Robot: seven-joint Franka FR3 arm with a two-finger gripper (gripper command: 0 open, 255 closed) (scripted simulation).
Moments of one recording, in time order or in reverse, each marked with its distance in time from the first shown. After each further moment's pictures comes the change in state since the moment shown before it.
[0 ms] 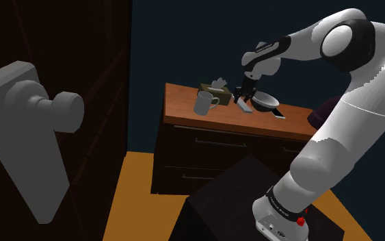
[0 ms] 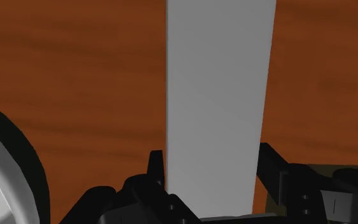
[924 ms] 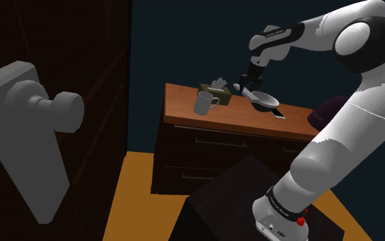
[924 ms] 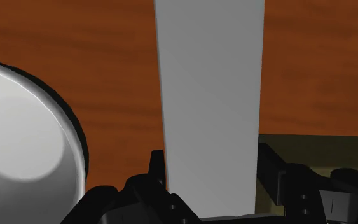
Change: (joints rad) arm 0.006 -0.082 -0.004 0.101 -0.040 -0.176 0.024
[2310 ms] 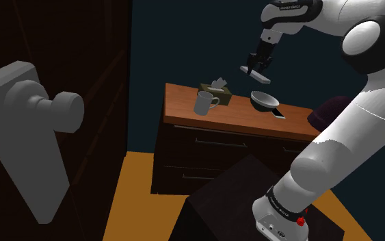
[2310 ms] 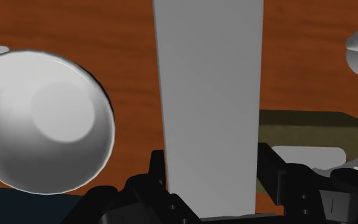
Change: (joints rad) arm 0.005 -0.043 0.004 0.241 -0.017 -0.281 0.012
